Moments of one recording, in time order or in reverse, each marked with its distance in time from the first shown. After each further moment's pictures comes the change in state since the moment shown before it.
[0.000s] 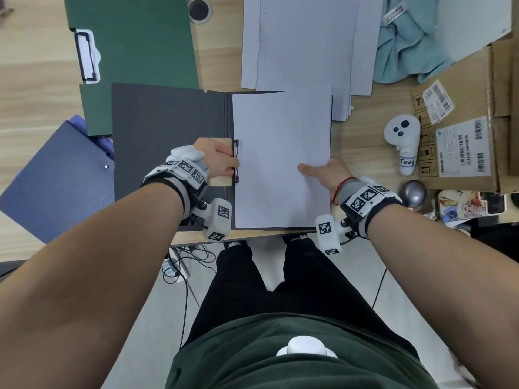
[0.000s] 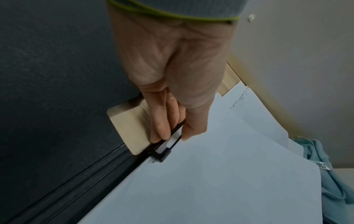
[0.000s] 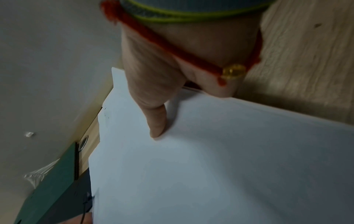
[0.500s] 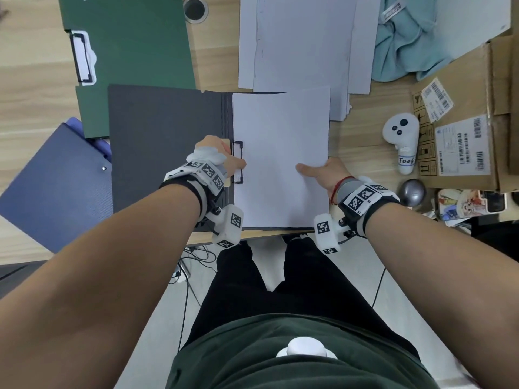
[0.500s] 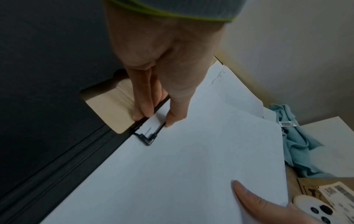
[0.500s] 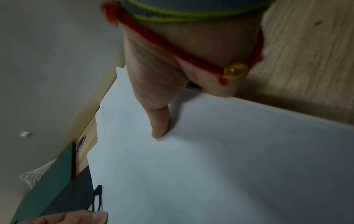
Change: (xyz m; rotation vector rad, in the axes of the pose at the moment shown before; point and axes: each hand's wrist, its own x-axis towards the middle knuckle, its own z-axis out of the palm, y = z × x) left_hand -0.011 0.022 0.017 0.567 0.190 -0.020; right_hand -0.007 -0.007 0.000 0.007 -0.021 -0.019
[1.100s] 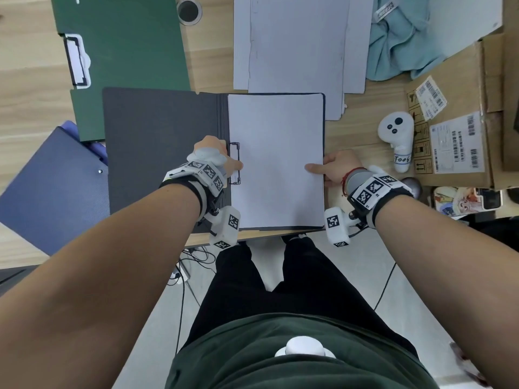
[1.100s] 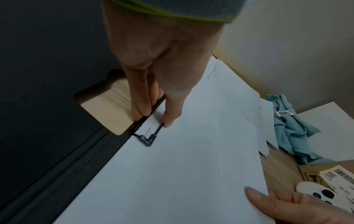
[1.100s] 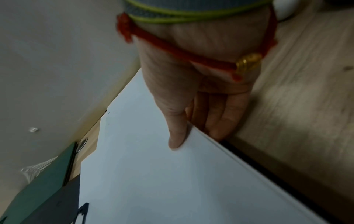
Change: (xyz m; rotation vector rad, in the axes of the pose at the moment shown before) left_hand 0.006 0.007 0.002 0.191 -0.035 0.020; right_hand -0.010 -0.021 -0.030 -0.129 0.046 0.049
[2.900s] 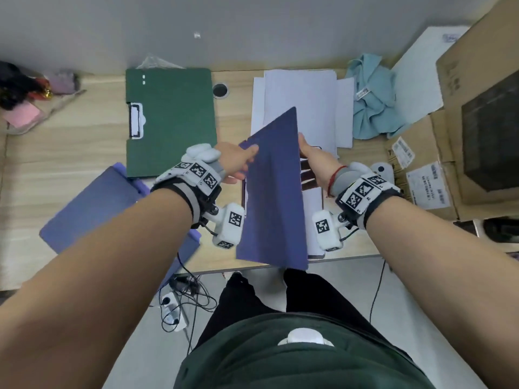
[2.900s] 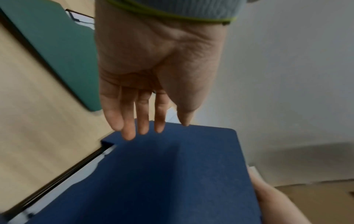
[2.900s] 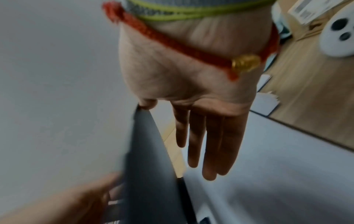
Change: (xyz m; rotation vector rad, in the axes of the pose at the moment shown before) left_hand -0.055 0.004 -0.081 -0.632 -0.033 0.216; right_hand -0.104 -0.127 0.002 0.226 -0.230 -0.213
